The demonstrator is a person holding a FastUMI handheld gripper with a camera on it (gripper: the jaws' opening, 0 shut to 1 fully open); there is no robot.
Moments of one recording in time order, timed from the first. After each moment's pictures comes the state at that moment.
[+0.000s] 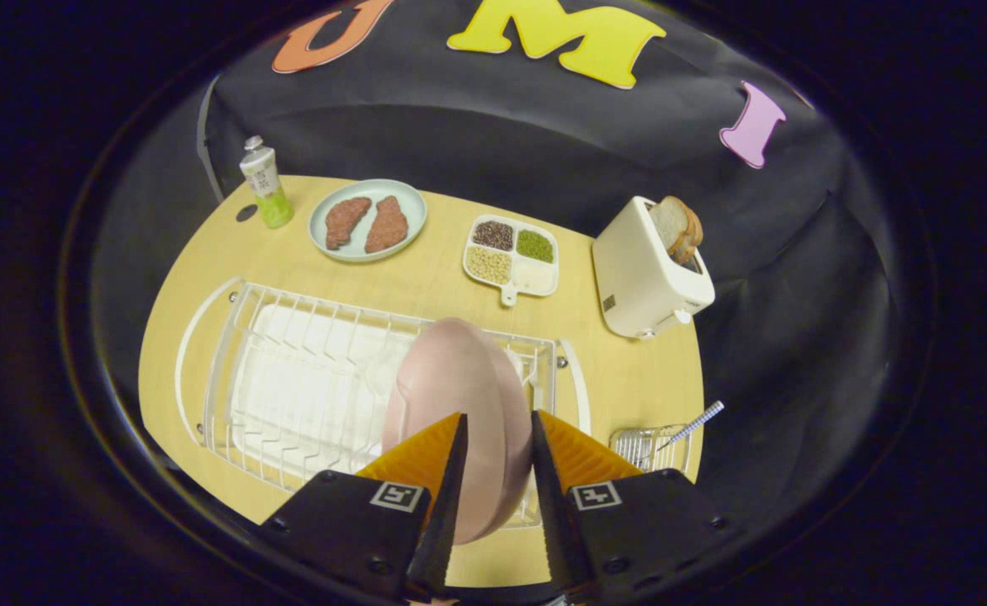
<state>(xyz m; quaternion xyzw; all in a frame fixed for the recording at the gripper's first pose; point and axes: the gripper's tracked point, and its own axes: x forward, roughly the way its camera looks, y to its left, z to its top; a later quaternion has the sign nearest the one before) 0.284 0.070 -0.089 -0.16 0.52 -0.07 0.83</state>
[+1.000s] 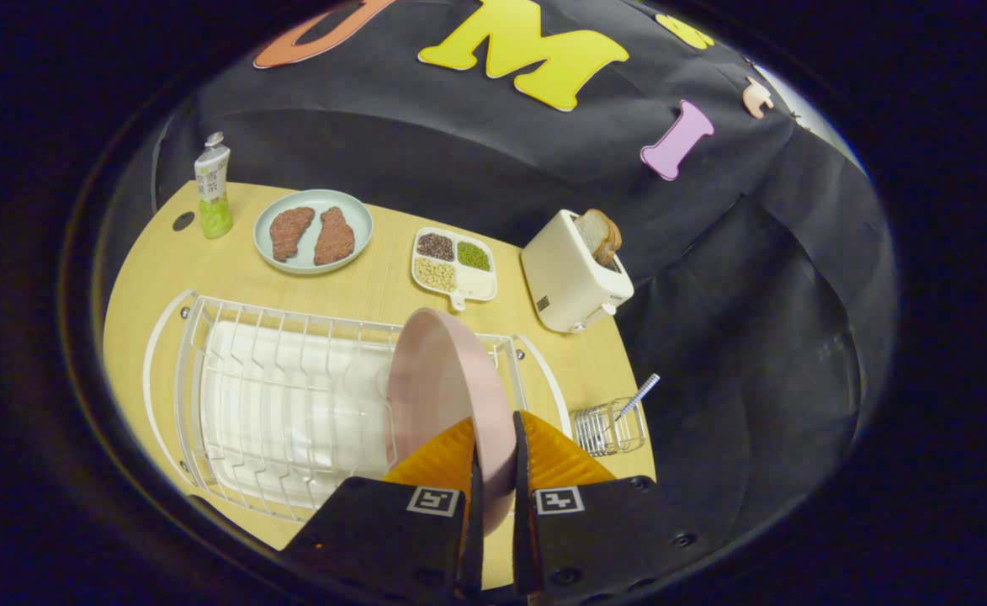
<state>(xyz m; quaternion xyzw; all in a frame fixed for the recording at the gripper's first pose) 0.259 0.107 -0.067 -0.19 0.43 -0.22 0.85</state>
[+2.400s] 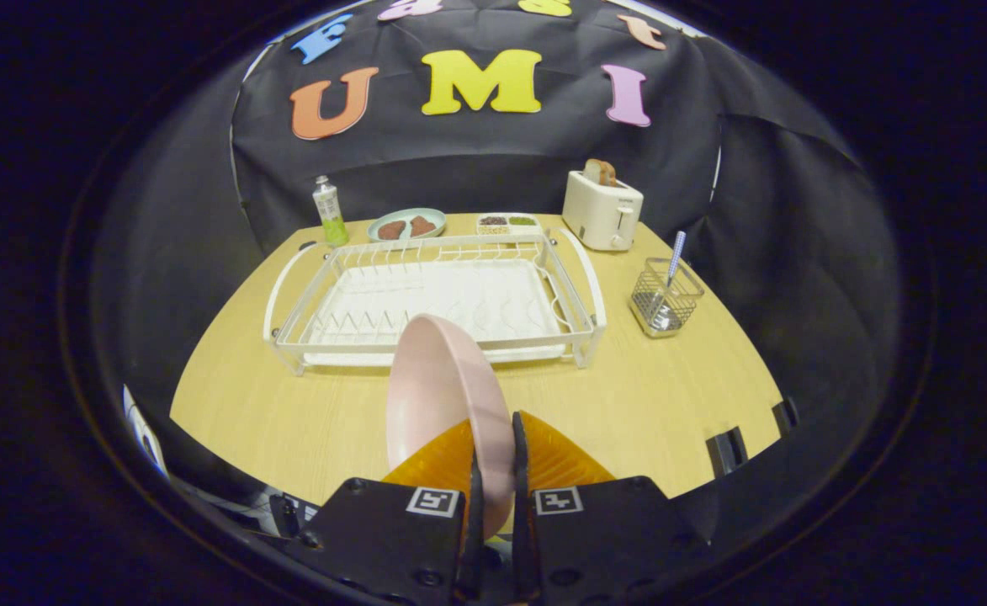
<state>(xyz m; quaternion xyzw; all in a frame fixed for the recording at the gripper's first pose) 0.024 0.092 -0.181 0.00 0.37 -0.04 0.93</state>
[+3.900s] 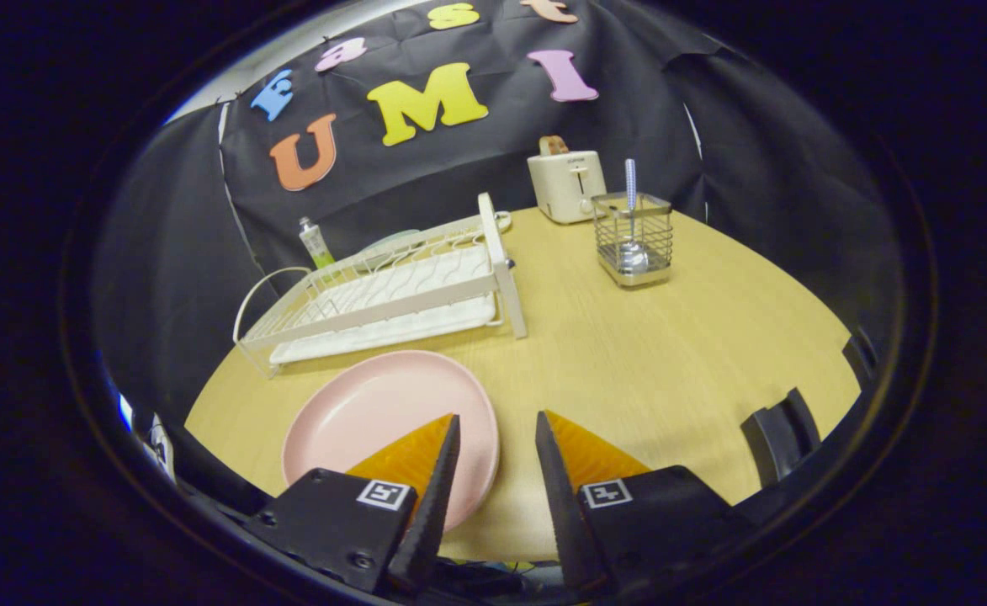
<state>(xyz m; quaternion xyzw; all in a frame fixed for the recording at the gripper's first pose) 0.048 -0.032 -0.253 0.09 0.28 0.03 0.96</state>
